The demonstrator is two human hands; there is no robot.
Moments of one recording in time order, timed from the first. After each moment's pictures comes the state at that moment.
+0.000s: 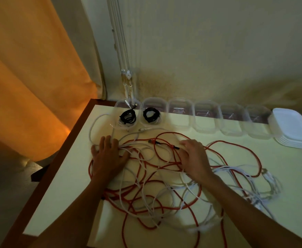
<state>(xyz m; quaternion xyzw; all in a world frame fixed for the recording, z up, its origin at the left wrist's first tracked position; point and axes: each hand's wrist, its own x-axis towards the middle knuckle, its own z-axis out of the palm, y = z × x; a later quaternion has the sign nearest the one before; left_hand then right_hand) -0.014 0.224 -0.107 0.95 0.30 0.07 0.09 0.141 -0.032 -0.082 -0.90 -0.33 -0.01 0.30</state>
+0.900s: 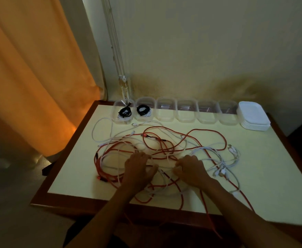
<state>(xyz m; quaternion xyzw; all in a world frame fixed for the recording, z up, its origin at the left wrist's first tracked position) -0.075 0.049 -0.066 0.96 0.16 0.16 0.18 0.043 -0.134 -0.041 -0.93 -0.33 0.13 0.11</state>
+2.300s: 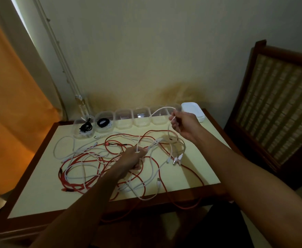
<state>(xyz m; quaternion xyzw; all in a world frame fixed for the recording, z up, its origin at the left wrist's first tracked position) -0.044 -0.052 0.027 0.77 0.17 -0.07 0.61 0.080 -0.239 0.109 -0.55 0.02 0.20 0.81</state>
